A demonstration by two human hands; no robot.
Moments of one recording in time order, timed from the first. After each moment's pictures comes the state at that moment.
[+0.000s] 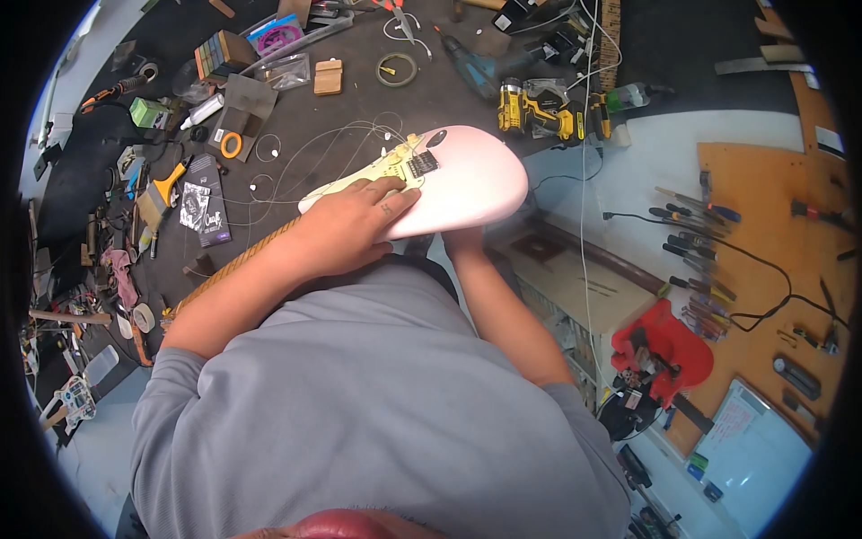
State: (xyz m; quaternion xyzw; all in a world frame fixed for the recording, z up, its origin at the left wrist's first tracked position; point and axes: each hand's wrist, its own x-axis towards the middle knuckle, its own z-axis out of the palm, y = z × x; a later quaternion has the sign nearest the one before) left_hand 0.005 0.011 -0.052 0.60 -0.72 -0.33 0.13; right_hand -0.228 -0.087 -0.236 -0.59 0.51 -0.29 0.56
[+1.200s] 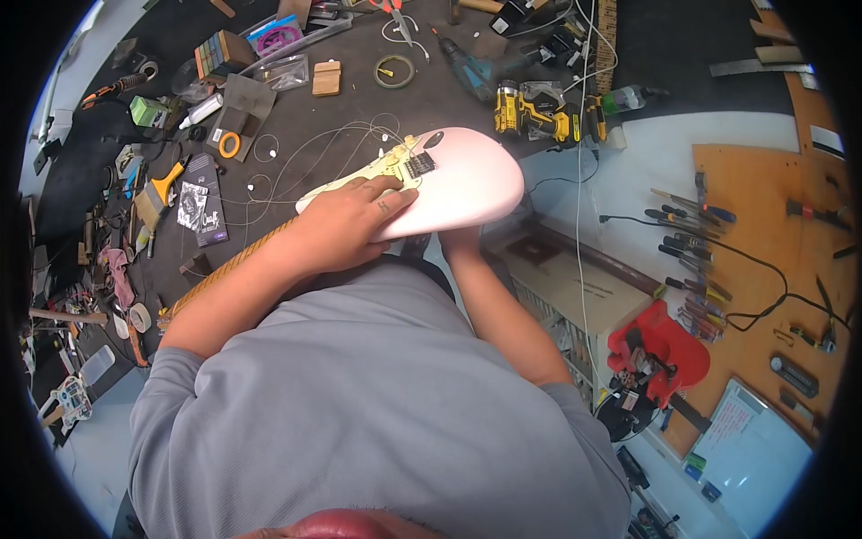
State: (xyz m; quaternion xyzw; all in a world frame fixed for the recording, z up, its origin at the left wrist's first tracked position) left_hand 0.004 0.012 -0.060 0.61 -0.72 -0.30 0.14; right_hand -0.214 -0.089 -0.211 -0.42 0.46 -0.35 0.70
